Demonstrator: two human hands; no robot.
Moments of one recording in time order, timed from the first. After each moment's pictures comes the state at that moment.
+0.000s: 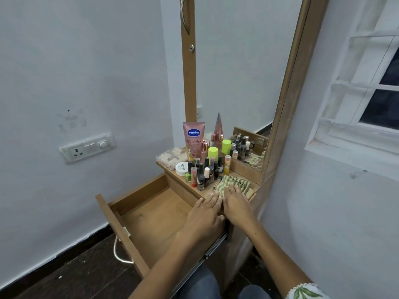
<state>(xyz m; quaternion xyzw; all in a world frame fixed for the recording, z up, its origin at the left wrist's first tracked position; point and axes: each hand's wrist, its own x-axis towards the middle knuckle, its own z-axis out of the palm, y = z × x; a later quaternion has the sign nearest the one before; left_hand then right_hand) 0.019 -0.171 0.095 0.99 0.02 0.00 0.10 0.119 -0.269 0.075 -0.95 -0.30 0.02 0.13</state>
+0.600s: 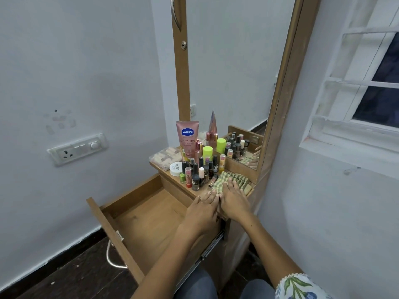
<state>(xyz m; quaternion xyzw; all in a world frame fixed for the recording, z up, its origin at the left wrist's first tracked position) 0.044 -0.167 0.088 1.00 0.02 -0.02 0.09 0.132 -0.267 0.083 -0.95 -0.28 0.06 0.13</state>
